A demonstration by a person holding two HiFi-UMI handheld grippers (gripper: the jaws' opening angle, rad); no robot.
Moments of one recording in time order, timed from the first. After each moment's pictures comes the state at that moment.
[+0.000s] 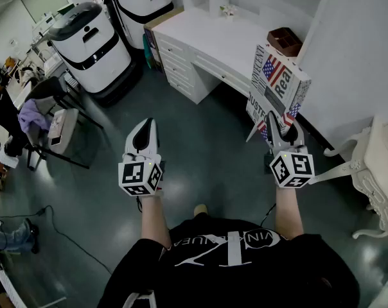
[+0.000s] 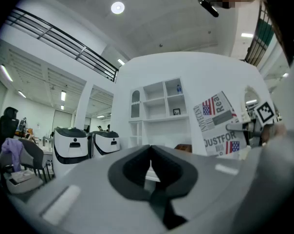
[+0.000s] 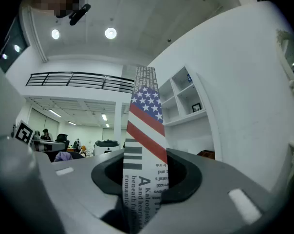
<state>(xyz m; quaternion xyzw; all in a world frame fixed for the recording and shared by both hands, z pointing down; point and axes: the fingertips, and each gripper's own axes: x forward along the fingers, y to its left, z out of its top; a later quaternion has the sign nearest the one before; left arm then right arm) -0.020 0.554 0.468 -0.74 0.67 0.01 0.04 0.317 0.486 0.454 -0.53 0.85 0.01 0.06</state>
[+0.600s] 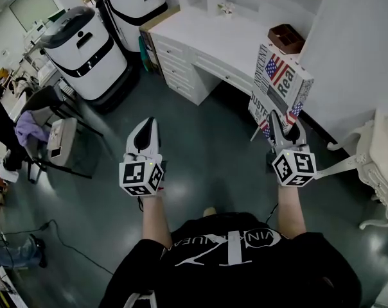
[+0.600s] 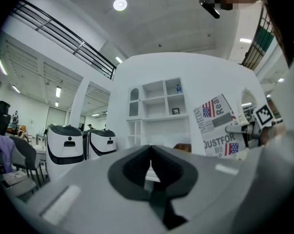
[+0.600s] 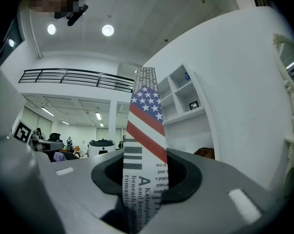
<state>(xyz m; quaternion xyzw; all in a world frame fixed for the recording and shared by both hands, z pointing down) -0.064 0.523 0.476 -0.76 0.65 0.01 0.03 0.281 0.470 0.469 -0.56 0.83 0.00 0.06</state>
